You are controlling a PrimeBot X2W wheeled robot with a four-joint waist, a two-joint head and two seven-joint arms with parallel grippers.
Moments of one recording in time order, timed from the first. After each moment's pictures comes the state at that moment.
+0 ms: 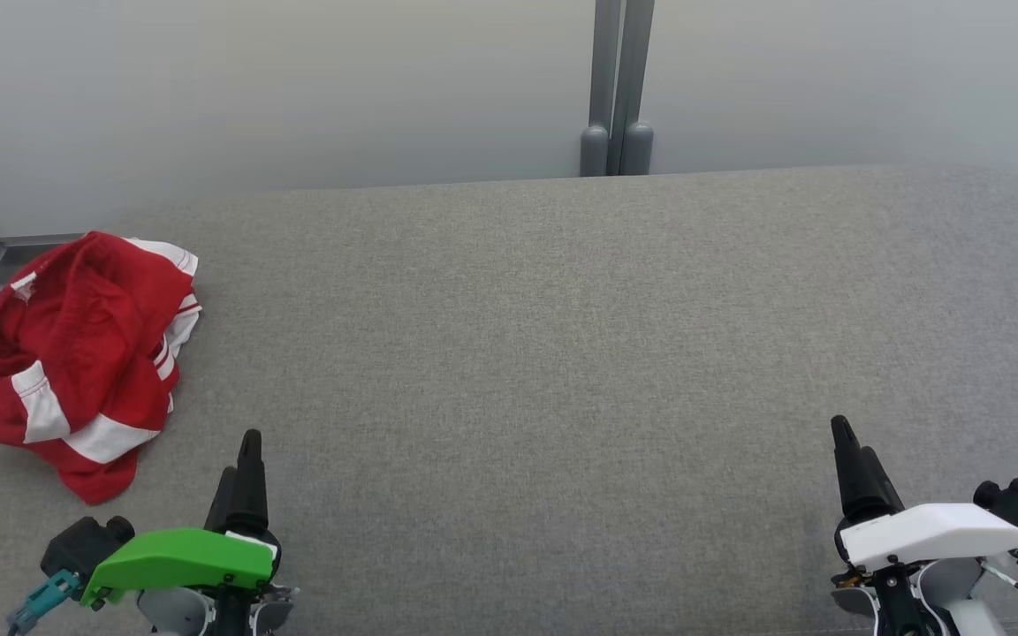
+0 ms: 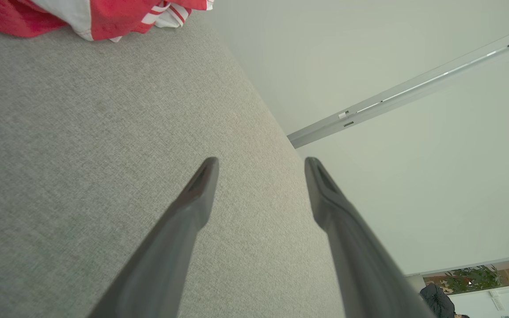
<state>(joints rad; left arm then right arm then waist) -0.11 0.05 -0.03 0.39 -1.11 -0.07 -0.04 -0.08 -0.04 -0.06 0.36 0.96 0.13 -0.07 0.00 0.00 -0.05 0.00</state>
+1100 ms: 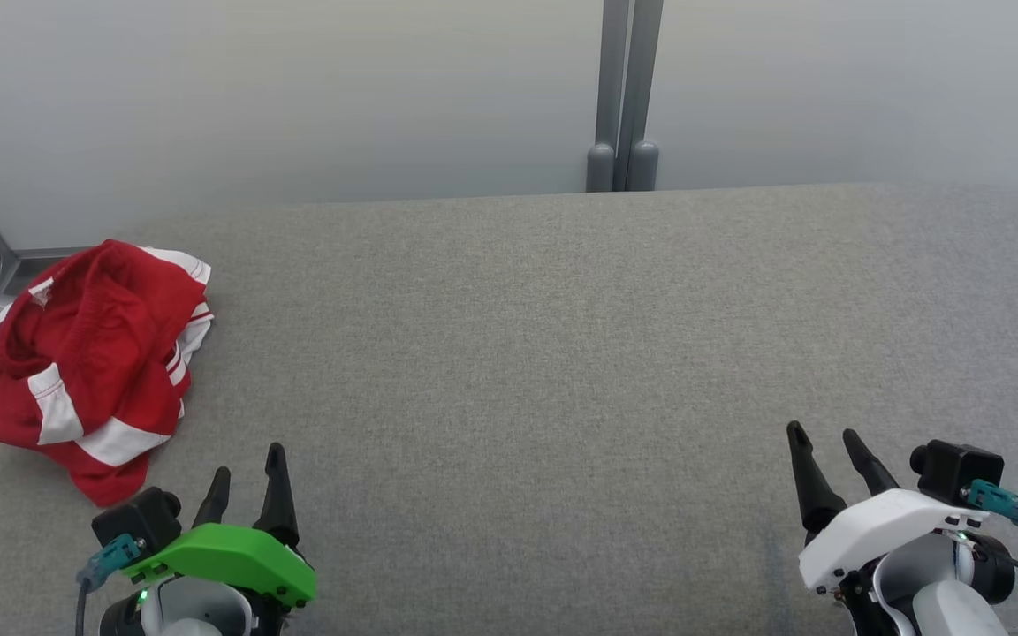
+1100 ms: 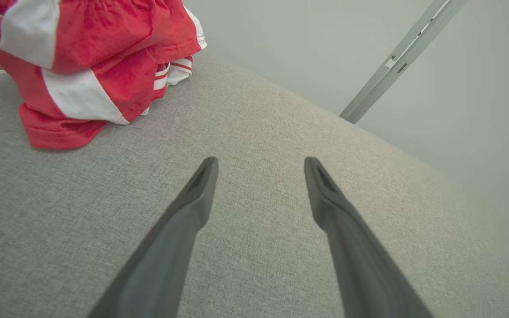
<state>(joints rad) -0.14 0.11 -0.16 0.45 -0.67 0.04 -0.12 -0.09 -0.04 -0.04 0.33 0.39 0.13 -0.03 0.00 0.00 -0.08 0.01</state>
